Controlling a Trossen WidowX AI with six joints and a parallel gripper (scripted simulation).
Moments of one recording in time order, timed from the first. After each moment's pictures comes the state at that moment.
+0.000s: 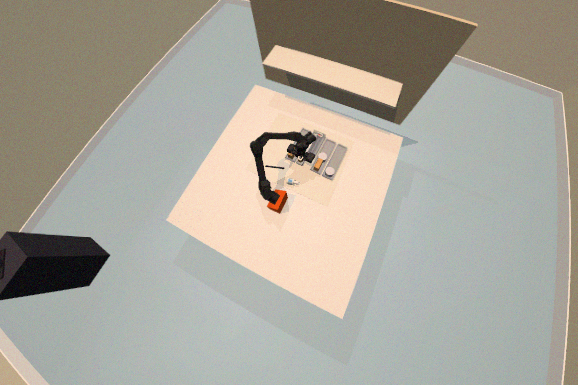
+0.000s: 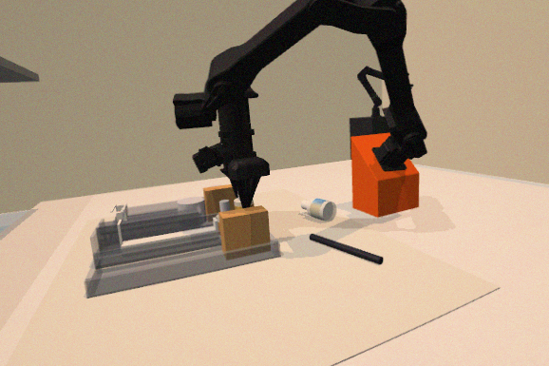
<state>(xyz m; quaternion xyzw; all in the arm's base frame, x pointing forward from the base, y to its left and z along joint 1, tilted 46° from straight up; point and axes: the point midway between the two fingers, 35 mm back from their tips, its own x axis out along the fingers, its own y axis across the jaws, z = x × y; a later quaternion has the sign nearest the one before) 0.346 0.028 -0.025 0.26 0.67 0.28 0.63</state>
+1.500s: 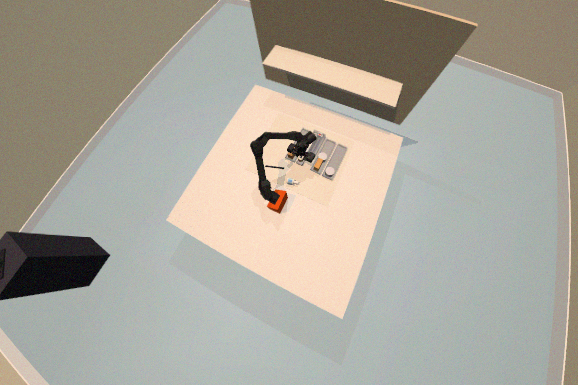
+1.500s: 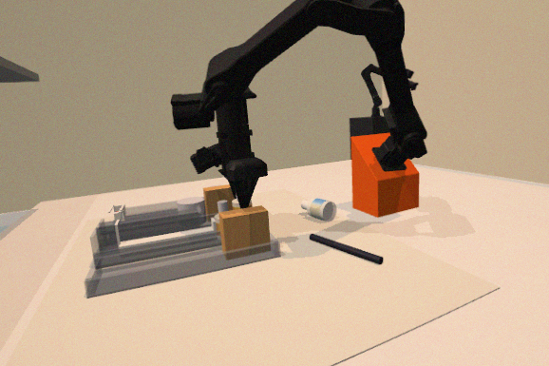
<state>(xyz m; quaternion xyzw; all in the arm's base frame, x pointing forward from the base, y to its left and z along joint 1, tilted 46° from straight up) 0.350 0.028 -0.026 0.26 0.67 0.28 0.63</state>
